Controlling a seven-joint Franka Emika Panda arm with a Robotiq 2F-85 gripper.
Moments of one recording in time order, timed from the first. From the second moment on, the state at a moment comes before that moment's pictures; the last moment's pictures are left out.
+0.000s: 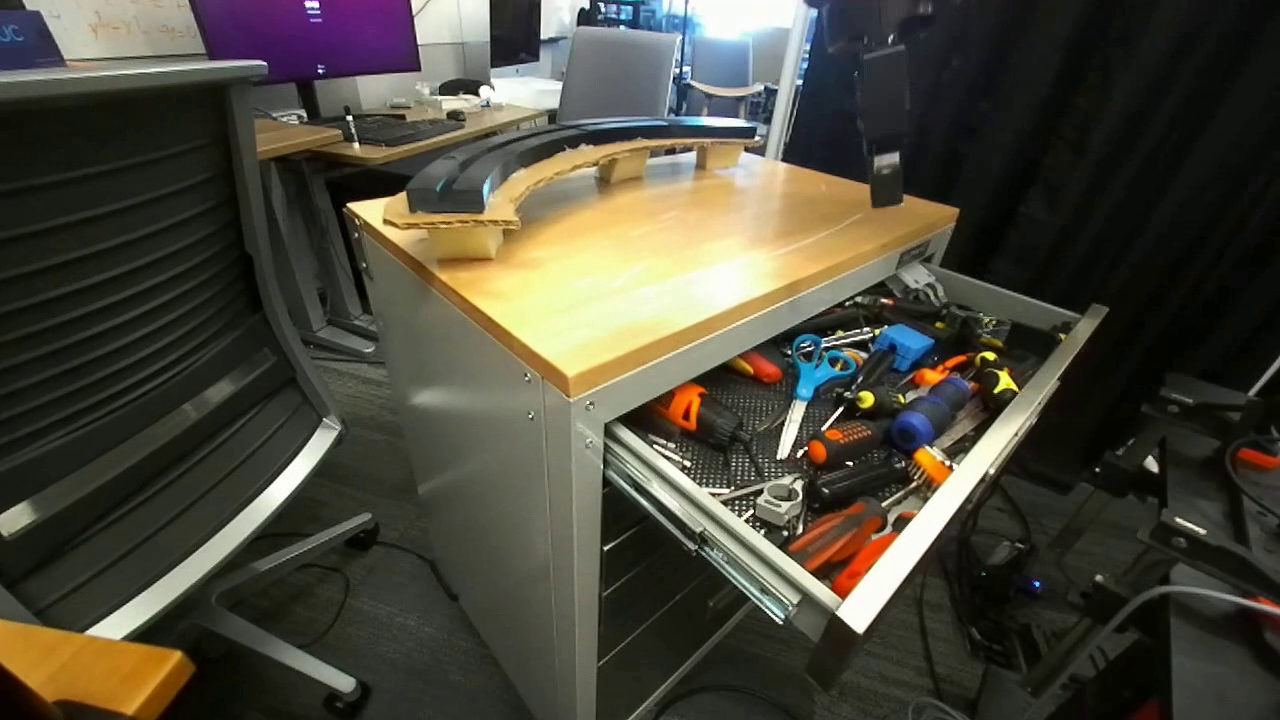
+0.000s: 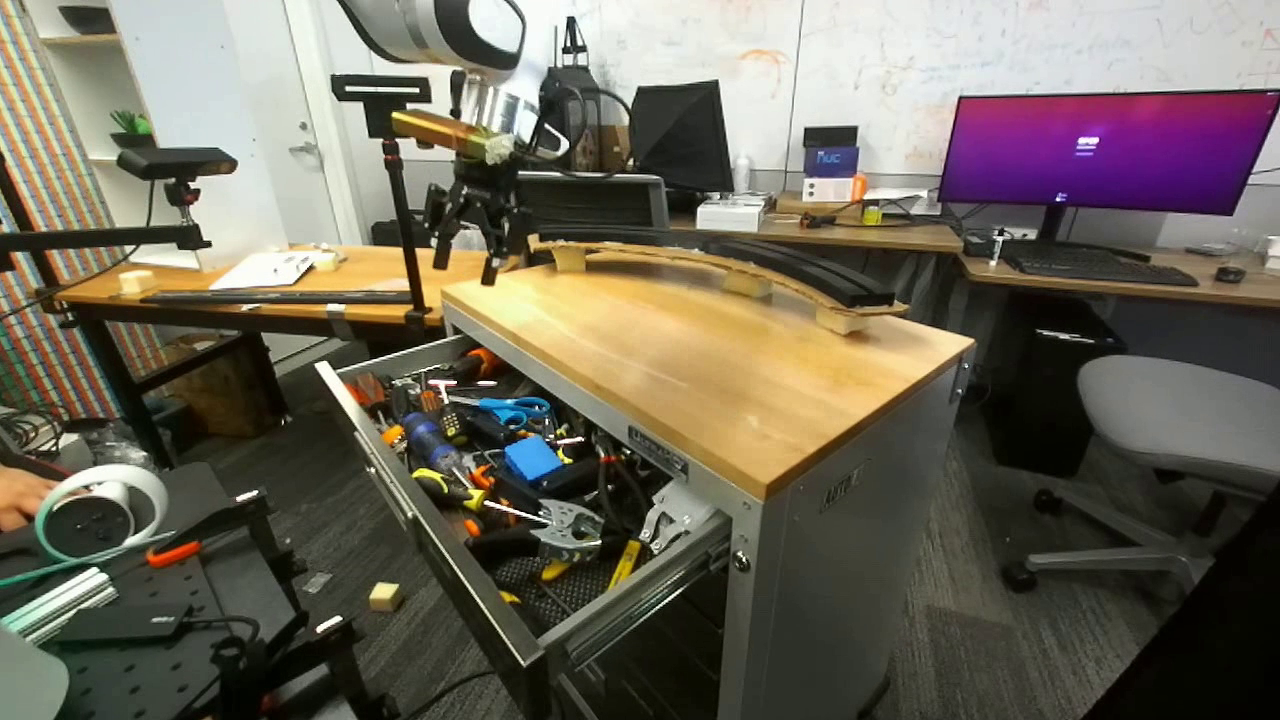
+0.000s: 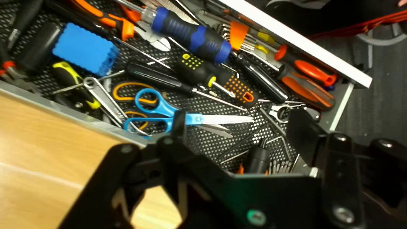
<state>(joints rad) 0.10 0.26 0.14 -1.93 0.06 1.83 -0.18</state>
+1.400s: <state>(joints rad) 0.16 0.70 0.17 -1.74 -0.11 1.78 -0.36</state>
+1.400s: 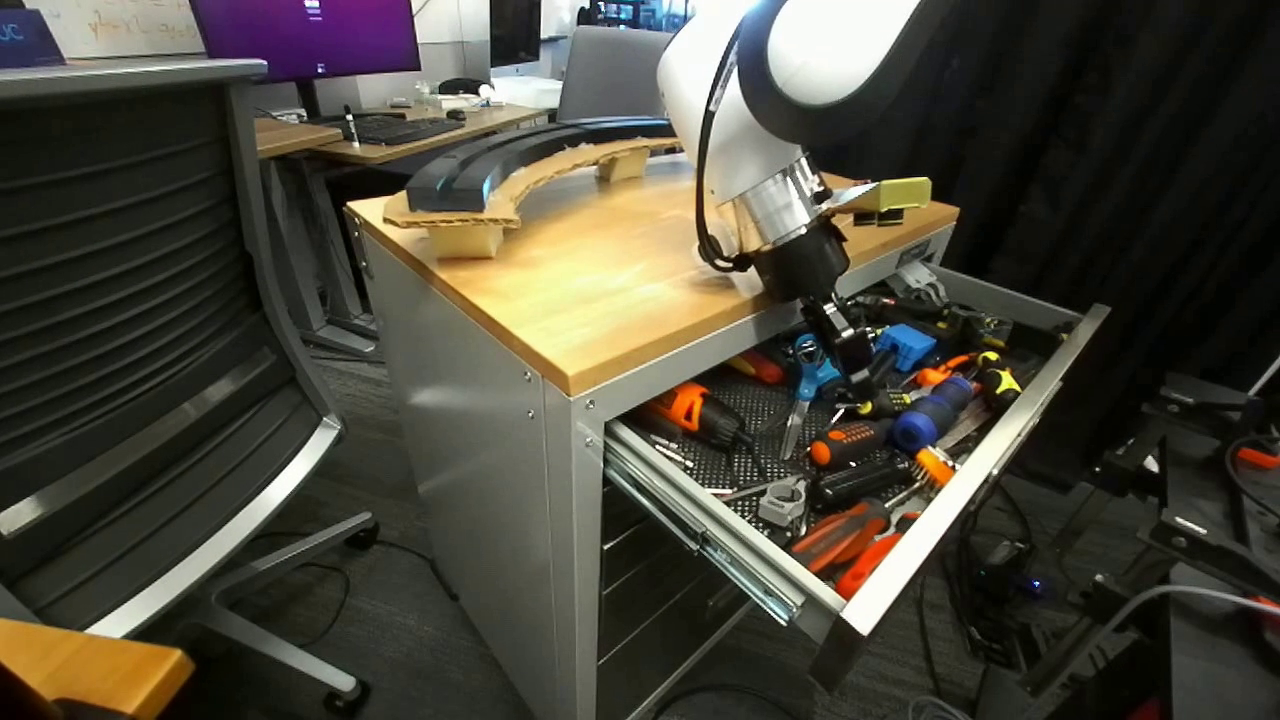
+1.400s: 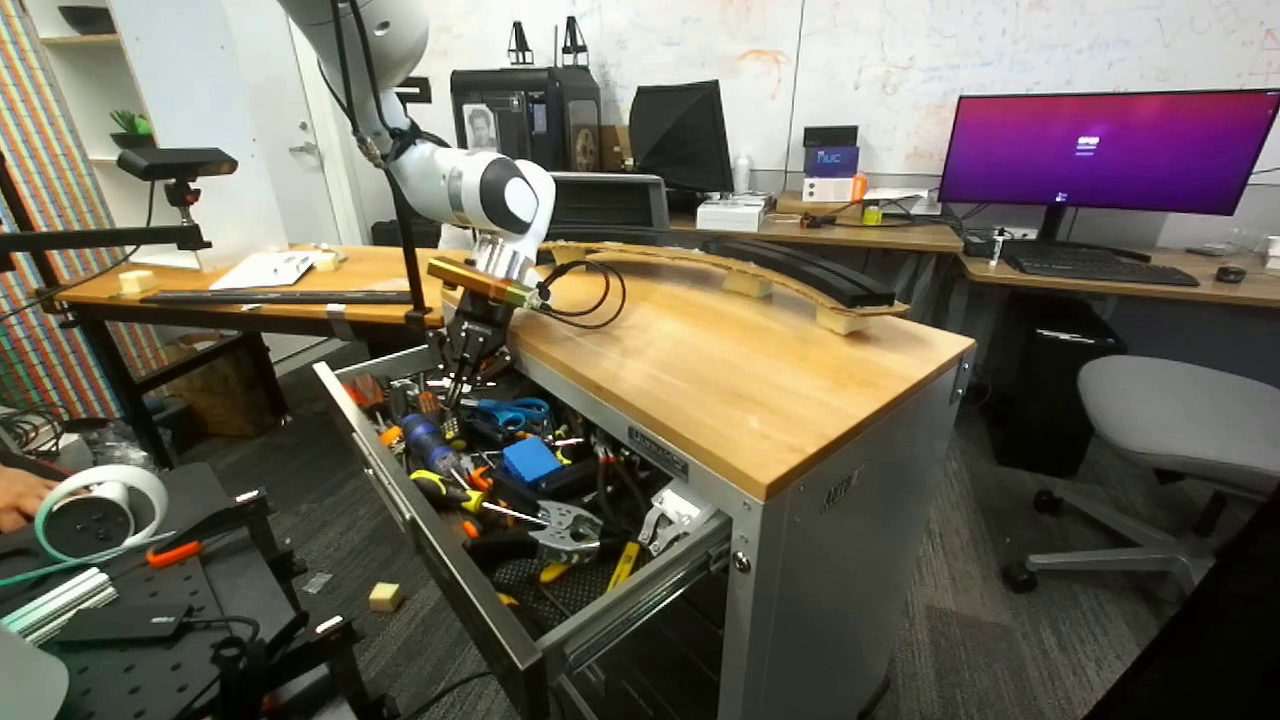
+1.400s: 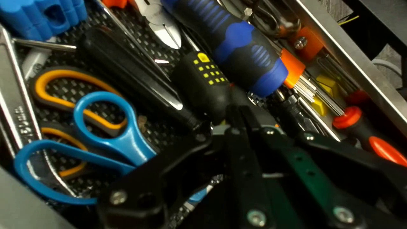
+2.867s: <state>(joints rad) -0.01 0.22 -0.01 -2.21 -0.08 1.93 -0.03</state>
